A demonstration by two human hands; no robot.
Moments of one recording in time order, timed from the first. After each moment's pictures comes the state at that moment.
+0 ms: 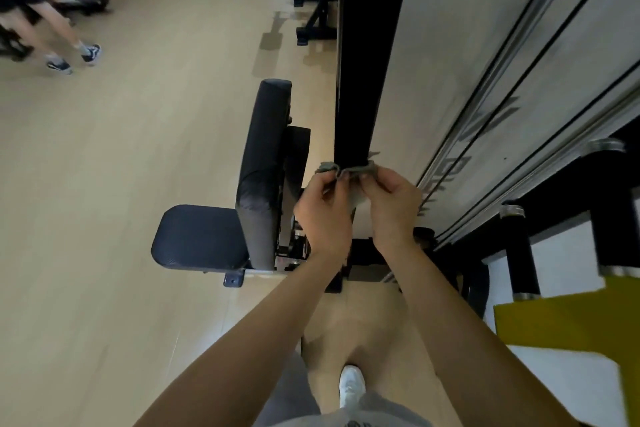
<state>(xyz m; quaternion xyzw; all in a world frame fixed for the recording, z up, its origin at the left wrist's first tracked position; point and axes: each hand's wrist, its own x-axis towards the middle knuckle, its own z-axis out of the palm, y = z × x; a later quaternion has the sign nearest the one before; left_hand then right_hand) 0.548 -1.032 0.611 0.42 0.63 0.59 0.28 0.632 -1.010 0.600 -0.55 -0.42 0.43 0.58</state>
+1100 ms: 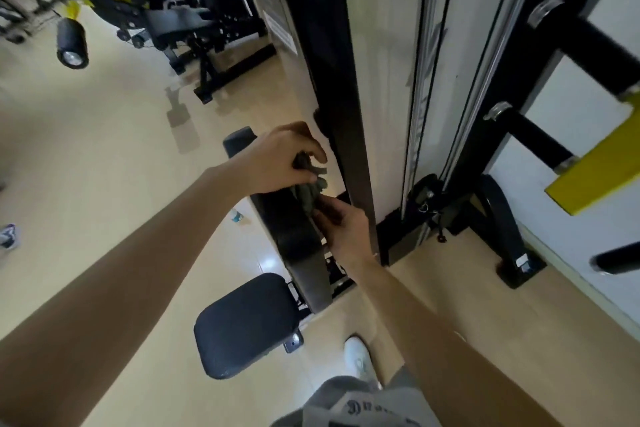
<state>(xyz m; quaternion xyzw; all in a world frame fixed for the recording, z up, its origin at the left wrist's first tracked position) 0.428 -0.876 0.711 0.97 0.22 -0.05 0.12 0.487 -1.018 0.570 -0.62 -0.30 0.39 0.61</state>
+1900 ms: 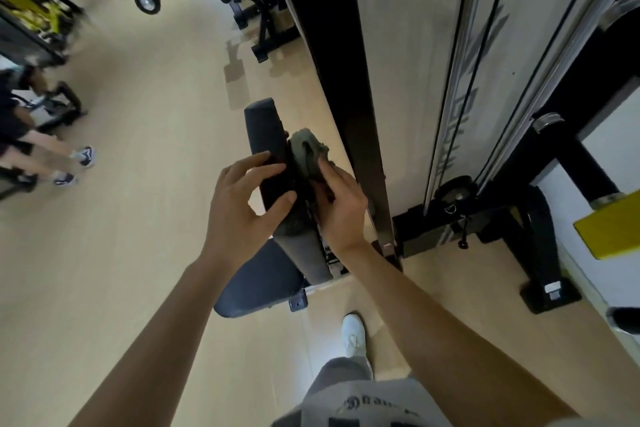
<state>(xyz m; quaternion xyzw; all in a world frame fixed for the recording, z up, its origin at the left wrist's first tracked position) 0.357 -0.989 0.676 0.81 0.51 0.24 0.14 0.499 -1.005 0.566 -0.60 -0.47 0.21 0.62</state>
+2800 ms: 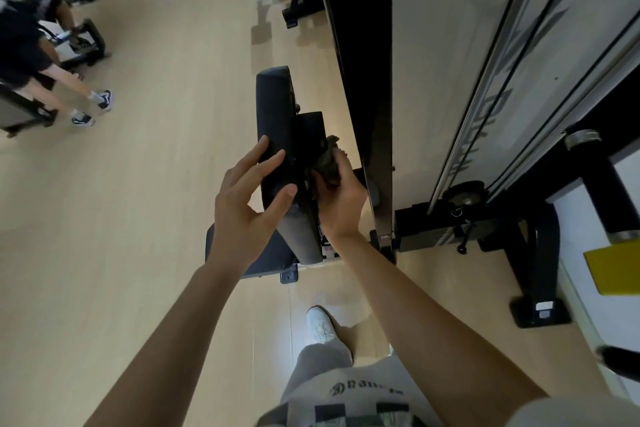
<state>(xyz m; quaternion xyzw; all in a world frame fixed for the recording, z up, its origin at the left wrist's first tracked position) 0.368 -1.027 0.642 0.73 0.54 0.36 0.21 0.504 -1.000 0.539 -0.61 -0.41 0.40 0.55</state>
